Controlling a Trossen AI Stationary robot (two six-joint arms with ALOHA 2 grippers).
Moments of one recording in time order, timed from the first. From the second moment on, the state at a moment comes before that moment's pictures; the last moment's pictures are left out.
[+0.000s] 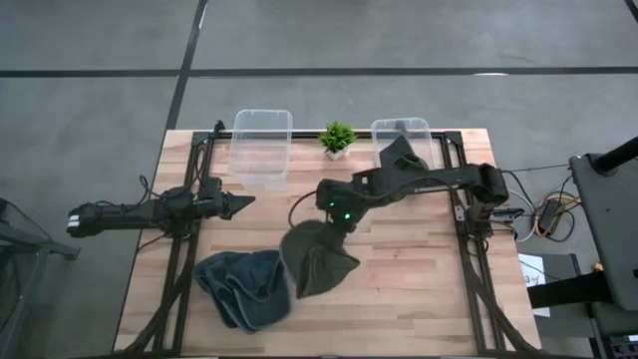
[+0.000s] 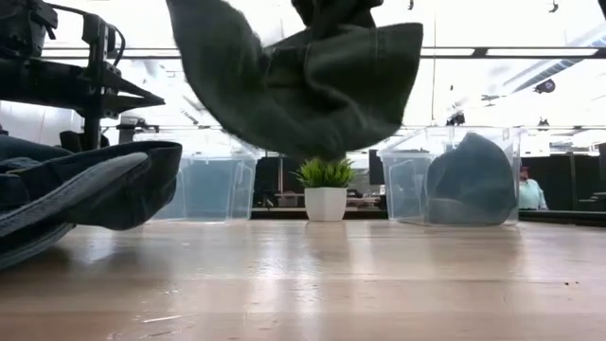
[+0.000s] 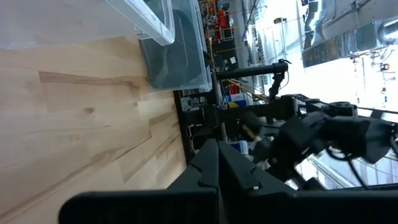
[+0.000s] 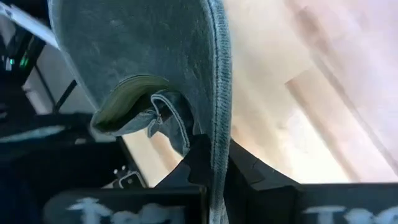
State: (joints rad) left arm 0.06 0.18 0.04 0.04 -0.18 -1.39; right arm 0.05 1.84 1.74 -0.95 -0.28 0.81
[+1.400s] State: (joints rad) left arm 0.06 0.18 0.04 0.04 -0.18 -1.39; right arm 0.00 1.38 1.74 -0.04 -0.67 0.52
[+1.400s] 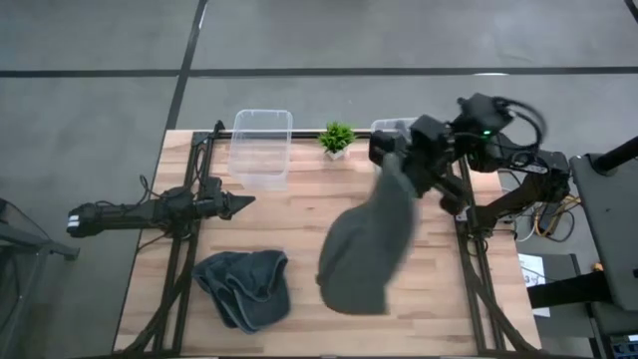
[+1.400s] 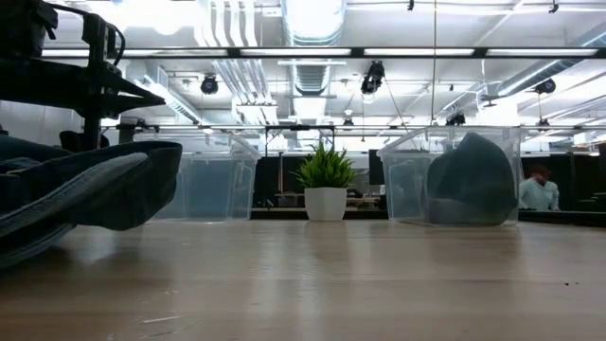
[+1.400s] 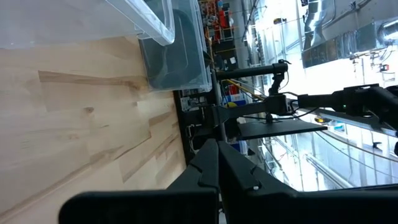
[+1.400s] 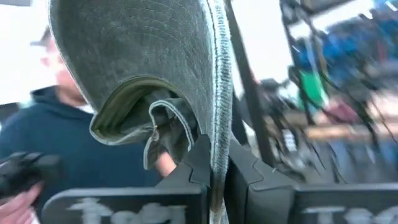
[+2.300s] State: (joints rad) left arm 0.06 0.18 0.04 0.04 -0.18 -1.39; right arm 0.03 1.46 1.74 0.49 -0.87 0.75
